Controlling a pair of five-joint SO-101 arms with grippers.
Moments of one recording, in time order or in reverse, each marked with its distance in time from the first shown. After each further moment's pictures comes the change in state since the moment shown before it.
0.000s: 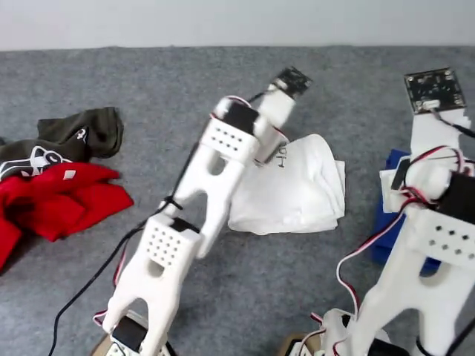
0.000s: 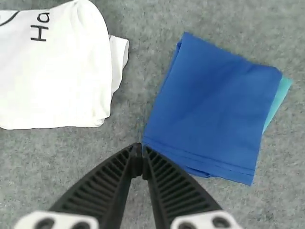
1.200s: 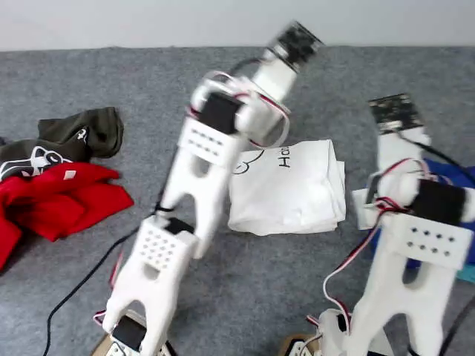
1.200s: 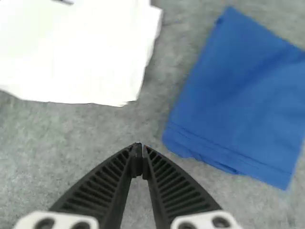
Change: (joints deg) left arm -2.5 -8.4 -20.6 9.4 -3.0; right arm -7.1 -4.7 17.8 -4.6 0.0
